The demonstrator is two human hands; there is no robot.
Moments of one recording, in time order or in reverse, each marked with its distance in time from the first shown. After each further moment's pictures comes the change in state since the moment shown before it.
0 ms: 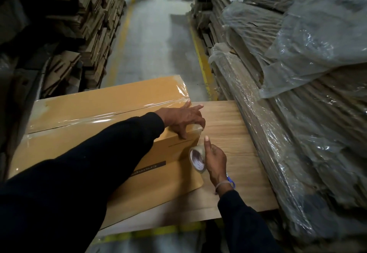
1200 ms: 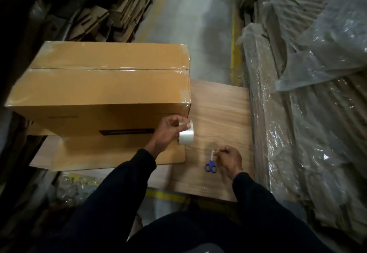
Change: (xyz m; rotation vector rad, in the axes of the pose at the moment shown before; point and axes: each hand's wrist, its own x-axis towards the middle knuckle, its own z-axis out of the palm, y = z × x) left_hand 0.021 0.141 0.140 -1.565 1.098 -0.728; right_hand 0.101 0.122 -0.108 -0.099 -0.258 0.238
